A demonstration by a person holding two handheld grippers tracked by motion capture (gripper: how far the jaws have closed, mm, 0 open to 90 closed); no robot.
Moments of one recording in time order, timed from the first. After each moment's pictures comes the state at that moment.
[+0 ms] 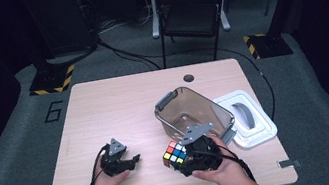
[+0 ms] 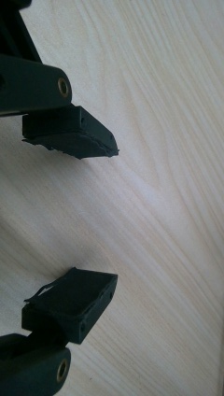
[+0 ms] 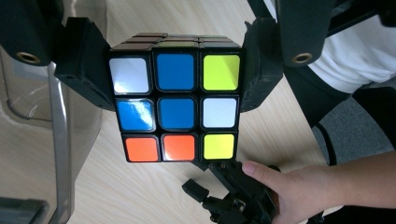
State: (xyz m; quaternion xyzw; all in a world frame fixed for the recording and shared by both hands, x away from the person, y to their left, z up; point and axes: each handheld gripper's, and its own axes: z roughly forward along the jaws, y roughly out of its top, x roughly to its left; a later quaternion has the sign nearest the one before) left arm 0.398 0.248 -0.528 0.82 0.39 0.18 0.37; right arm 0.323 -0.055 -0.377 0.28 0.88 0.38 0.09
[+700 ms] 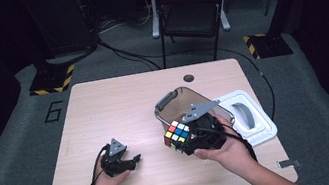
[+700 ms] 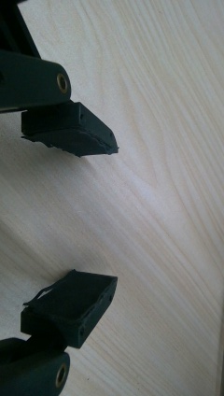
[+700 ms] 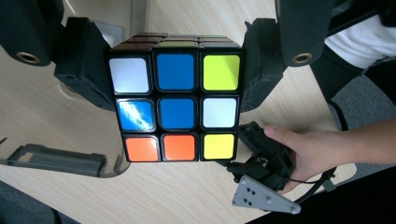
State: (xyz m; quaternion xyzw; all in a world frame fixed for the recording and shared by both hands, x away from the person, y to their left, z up) left arm 0.398 0.247 -0.528 0.82 0.39 0.18 0.38; right arm 0.351 -0.068 -0.332 0.29 0.87 0.39 0.12
